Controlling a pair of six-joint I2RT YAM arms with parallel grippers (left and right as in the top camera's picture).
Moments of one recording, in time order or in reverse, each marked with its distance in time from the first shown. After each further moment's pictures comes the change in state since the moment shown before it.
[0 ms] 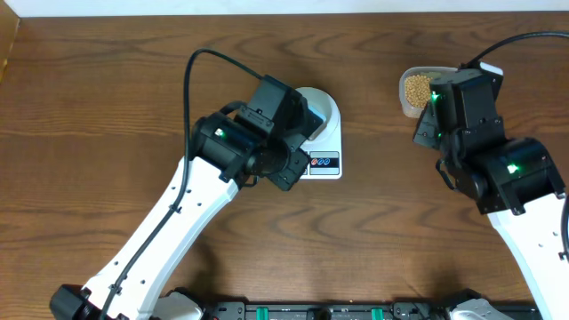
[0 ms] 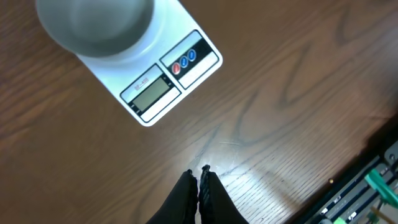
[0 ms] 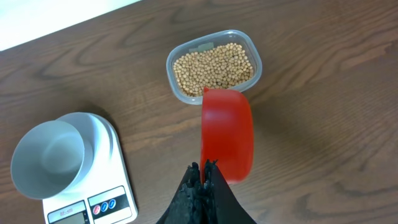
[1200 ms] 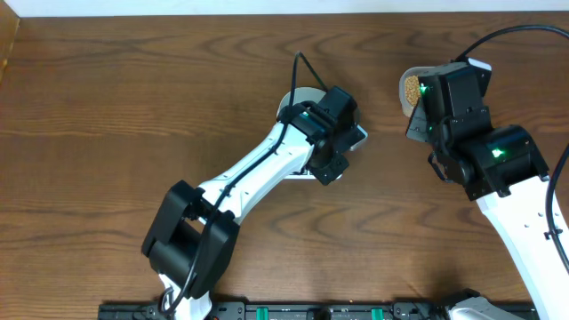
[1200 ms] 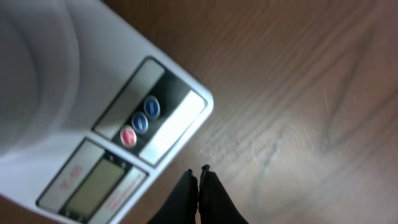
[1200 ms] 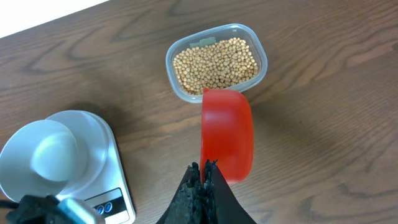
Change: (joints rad) left arm -0.100 0.428 -0.002 0.263 0.000 0.072; right arm 0.000 0.059 0.000 0.022 -0.001 0.000
